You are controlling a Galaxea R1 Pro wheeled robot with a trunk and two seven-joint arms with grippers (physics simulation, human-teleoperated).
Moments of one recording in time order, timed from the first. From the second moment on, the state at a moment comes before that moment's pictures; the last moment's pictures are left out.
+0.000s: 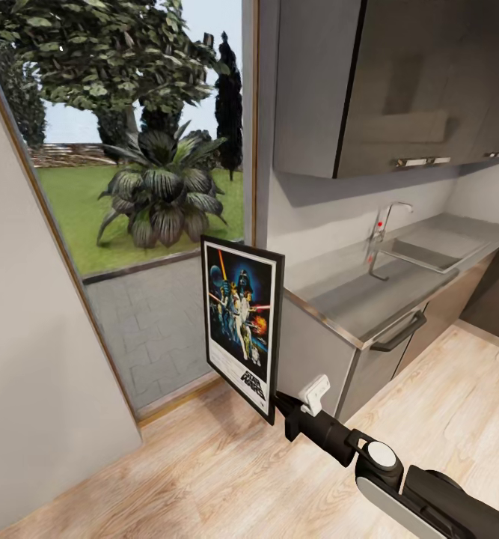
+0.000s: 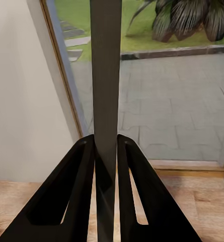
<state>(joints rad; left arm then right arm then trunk) 0.01 0.04 0.23 -0.69 0.00 0.00 -0.10 -0.52 -0.48 1.00 -1.42 -0.72 -0.08 -0.02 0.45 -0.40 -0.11</state>
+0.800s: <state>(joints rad) 0.01 0.03 0.23 -0.69 0.00 -0.01 -0.10 -0.52 -0.47 1.00 -1.42 -0.72 -0.08 -0.02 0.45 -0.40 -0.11</state>
